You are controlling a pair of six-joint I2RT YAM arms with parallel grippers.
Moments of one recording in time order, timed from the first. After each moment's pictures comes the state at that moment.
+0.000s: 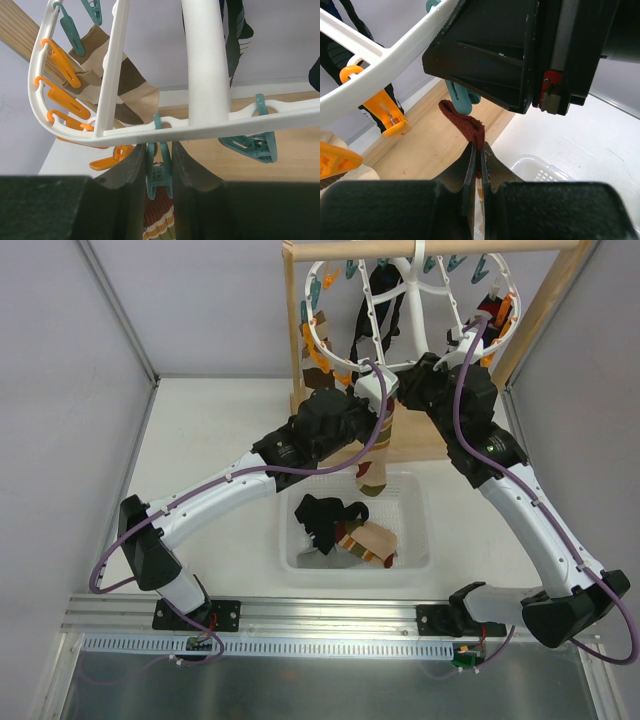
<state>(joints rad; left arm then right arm) -0.96 1.60 1.59 -0.09 -0.13 0.07 0.51 1.25 1.44 -0.29 0.22 0.40</state>
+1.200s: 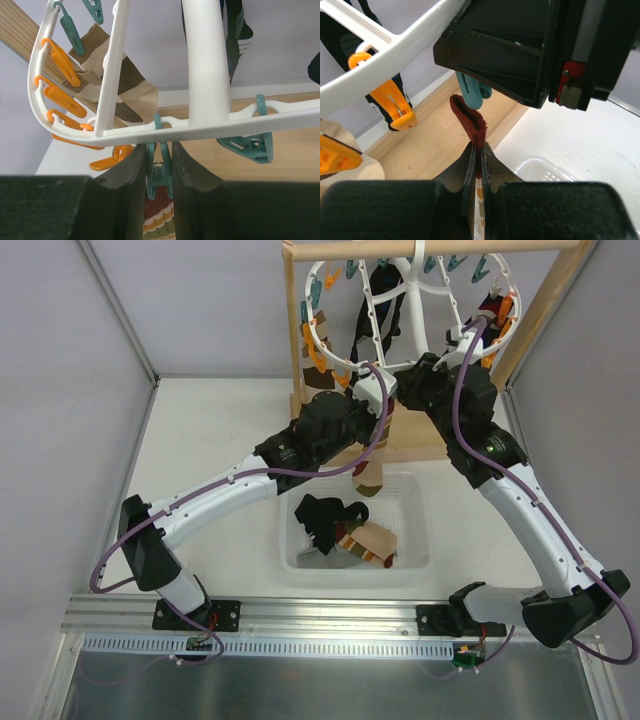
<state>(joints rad) -0.97 1.60 1.55 -0.06 -0.19 0.07 0.51 1.25 1.44 -0.29 0.23 0.39</state>
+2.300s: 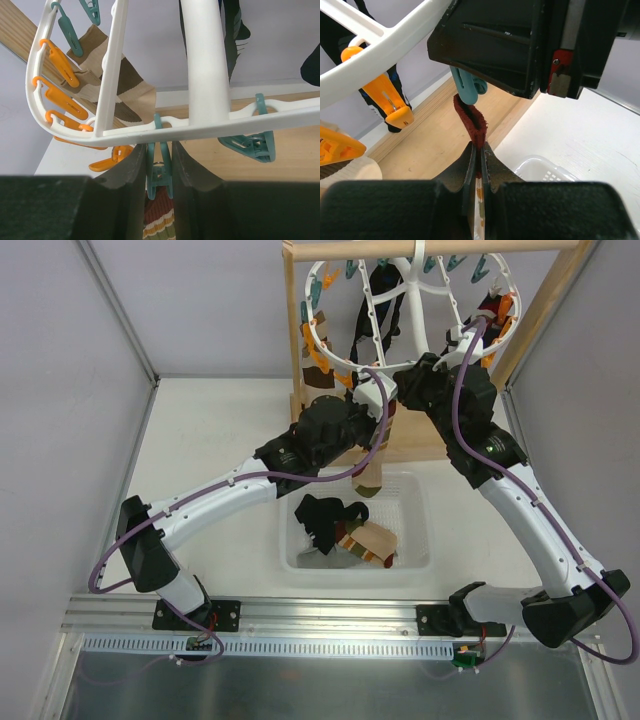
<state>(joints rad) -0.98 1.59 1.52 -0.02 -0.19 0.08 0.51 1.25 1.44 -0.29 0.24 0.38</state>
